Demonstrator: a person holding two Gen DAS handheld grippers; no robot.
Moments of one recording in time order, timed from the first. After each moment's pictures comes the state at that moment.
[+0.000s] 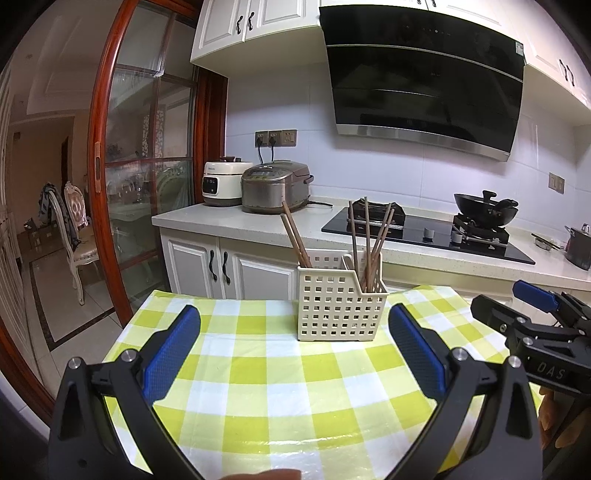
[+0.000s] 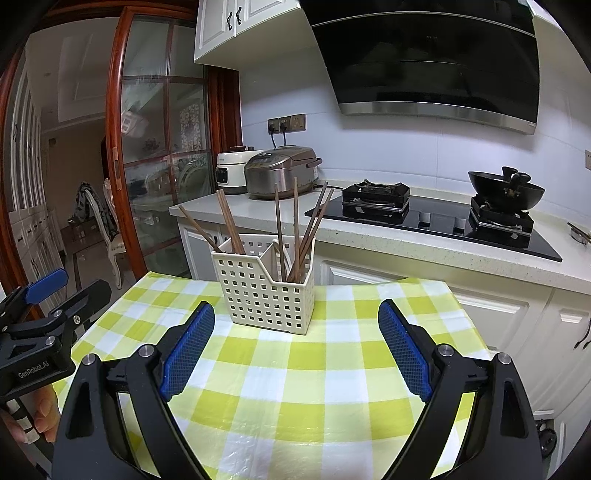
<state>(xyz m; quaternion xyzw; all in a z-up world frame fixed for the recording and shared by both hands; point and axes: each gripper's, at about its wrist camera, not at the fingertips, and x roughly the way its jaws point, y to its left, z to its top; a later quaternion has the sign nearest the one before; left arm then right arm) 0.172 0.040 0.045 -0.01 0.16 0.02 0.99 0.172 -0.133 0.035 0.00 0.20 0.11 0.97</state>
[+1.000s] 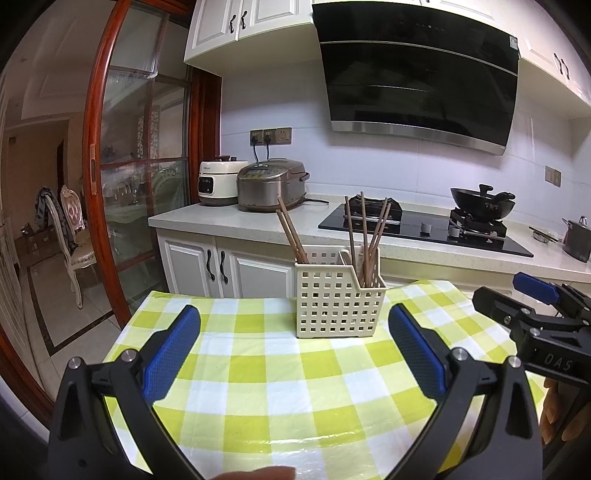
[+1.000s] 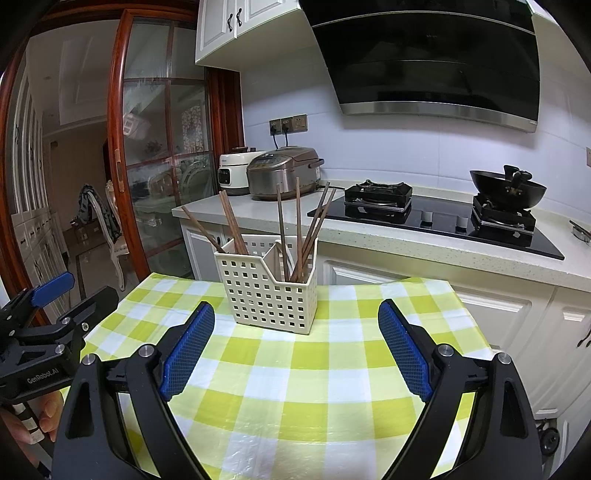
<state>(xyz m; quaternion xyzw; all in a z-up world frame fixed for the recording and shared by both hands) 0.174 0.039 0.039 0.00 0.16 0.01 0.99 0.170 -0.128 0.033 0.00 0.20 0.11 0.97</state>
